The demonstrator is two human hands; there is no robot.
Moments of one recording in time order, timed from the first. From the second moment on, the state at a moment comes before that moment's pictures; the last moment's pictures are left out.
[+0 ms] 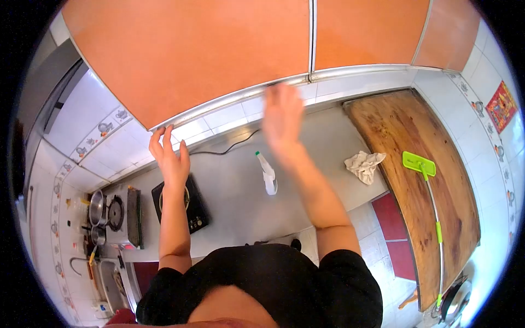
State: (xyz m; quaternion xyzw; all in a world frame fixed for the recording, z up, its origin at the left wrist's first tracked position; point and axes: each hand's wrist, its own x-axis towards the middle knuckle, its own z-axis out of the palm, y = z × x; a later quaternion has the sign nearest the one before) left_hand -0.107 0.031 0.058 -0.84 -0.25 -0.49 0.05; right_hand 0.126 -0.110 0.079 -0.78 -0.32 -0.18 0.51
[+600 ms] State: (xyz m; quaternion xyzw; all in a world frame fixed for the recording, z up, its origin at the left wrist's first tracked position) left_hand -0.126 0.045 0.056 -0.85 -0.20 -0.49 0.01; right_hand 0.109 -0.084 0.042 -0.75 -0.27 -0.45 0.40
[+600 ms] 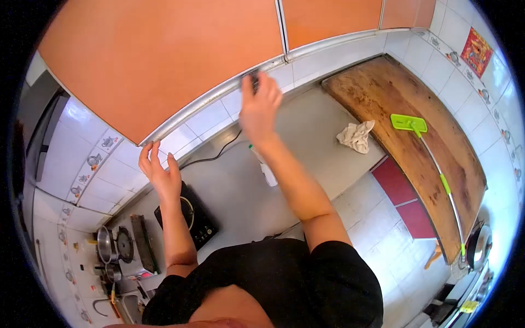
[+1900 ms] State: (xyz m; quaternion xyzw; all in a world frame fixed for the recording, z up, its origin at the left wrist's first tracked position) left_hand -0.138 0.056 0.055 -0.83 -0.16 -0.53 -0.10; right_hand 0.037 -0.033 0.042 -0.77 -0.36 -0.39 0.35
